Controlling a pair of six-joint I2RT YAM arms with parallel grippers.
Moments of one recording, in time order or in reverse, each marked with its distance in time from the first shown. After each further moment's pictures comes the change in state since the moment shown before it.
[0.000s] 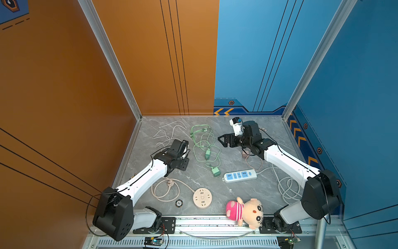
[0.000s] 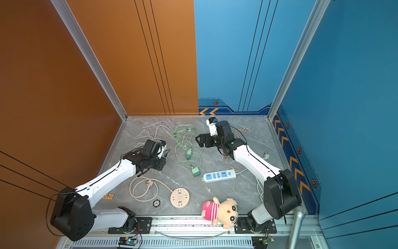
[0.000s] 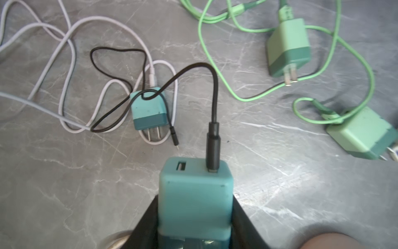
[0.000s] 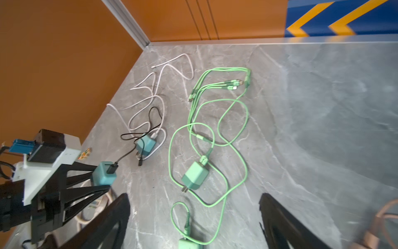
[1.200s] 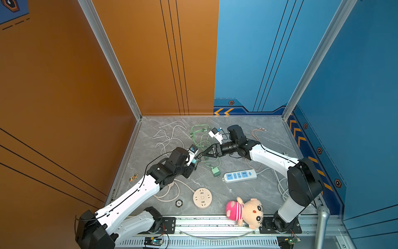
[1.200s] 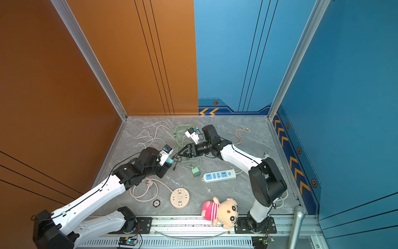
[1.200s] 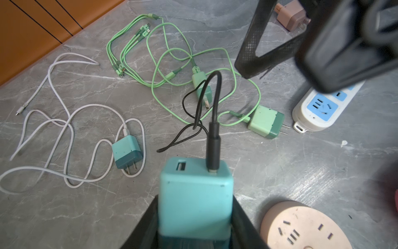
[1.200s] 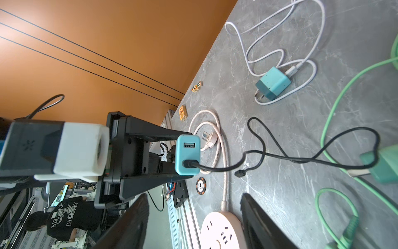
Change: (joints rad) left arm -0.171 -0.246 -0.079 0.076 0.000 0.120; right arm 0.120 0.159 0.031 0.088 -0.577 0.145
